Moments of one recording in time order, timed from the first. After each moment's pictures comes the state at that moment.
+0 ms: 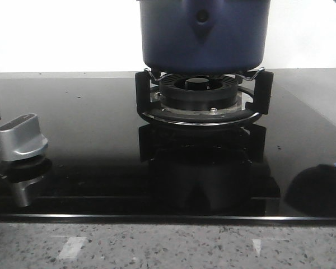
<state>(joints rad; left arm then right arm) -0.23 1.19 -1.09 -1.60 0.78 1.57 -0.17 1.32 -1.35 -0.08 1.01 0.41</state>
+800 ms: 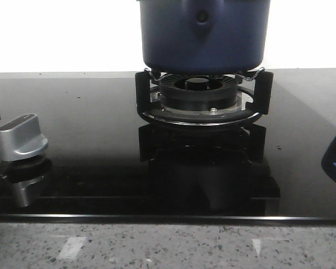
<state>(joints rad) -0.29 1.20 -1.09 -1.58 0.79 1.57 -0.23 1.23 -0.95 0.00 1.03 0.32</state>
